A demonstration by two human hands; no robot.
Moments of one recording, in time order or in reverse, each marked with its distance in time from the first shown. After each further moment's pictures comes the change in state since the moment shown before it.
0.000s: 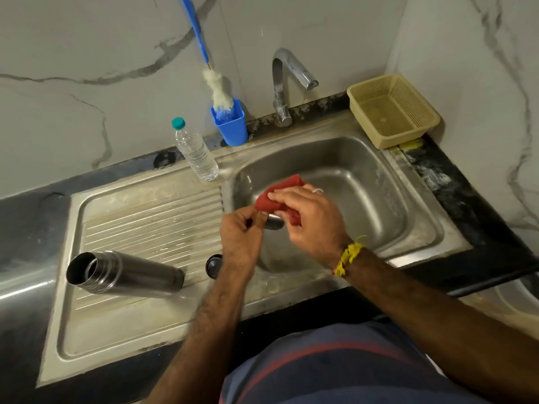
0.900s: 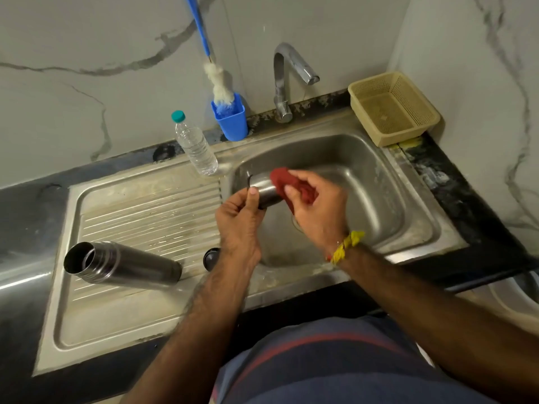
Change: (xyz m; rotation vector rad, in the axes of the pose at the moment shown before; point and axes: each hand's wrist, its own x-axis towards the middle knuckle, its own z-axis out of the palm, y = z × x) left_hand 0.000 0.018 0.015 -0.581 0.148 -0.168; right_hand 0.006 -0.008 -0.002 0.298 0.289 0.322
